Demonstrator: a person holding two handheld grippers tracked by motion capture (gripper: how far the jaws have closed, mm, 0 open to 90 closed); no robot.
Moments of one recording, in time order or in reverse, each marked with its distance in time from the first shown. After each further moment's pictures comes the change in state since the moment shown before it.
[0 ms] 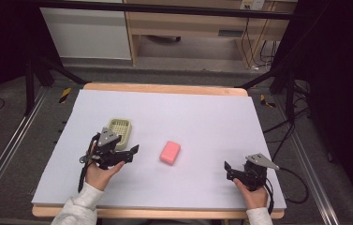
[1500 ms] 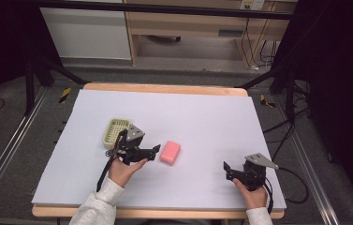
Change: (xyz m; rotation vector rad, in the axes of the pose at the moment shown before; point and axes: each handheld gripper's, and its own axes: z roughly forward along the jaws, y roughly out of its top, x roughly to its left) left arm -0.045 0.021 0.043 0.063 -0.065 0.045; right arm 0.001 0.000 0.002 0.014 0.018 0.003
